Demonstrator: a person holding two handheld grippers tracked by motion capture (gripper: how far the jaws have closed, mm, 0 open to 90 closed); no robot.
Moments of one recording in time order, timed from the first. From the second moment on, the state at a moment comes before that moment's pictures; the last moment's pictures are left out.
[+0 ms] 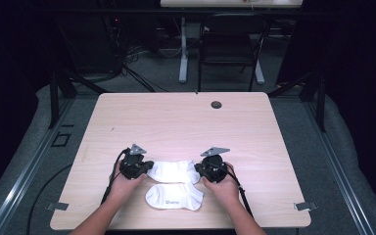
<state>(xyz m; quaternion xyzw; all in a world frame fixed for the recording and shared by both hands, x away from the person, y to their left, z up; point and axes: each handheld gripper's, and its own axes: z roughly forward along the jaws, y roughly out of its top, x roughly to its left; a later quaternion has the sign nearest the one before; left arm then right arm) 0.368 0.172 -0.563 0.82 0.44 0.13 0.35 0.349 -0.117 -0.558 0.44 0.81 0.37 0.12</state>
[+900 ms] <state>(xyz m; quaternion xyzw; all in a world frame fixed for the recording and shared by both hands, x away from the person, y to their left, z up) 0.328 0.177 -0.522 0.82 0.39 0.14 0.39 0.302 -0.123 -0.513 0.40 0.80 0.42 0.13</state>
